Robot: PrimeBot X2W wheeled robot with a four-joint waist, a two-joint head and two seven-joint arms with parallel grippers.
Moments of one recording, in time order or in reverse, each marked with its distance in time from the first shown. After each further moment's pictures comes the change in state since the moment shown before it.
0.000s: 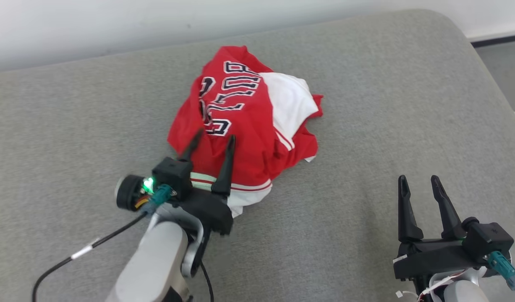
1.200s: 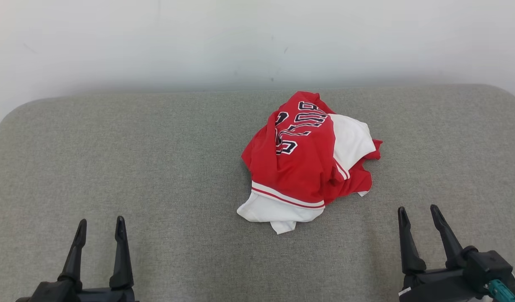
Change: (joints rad) left arm 0.584 0.041 0.440 -0.487 0.116 -0.051 -0.057; right arm 0.120 -0.055 0.042 -0.045 -0.008 0.000 0.000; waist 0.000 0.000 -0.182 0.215
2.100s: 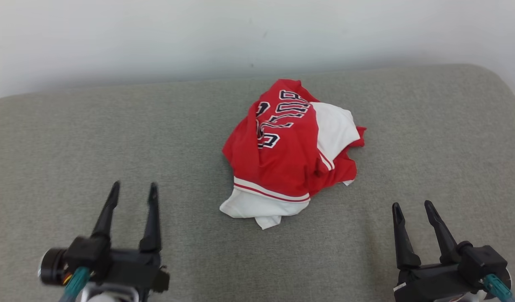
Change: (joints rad) left arm -0.156 -0.028 -0.049 0.110 0.054 -0.049 0.000; right arm -0.014 0.002 0.018 0.009 0.010 0.000 0.000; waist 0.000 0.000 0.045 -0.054
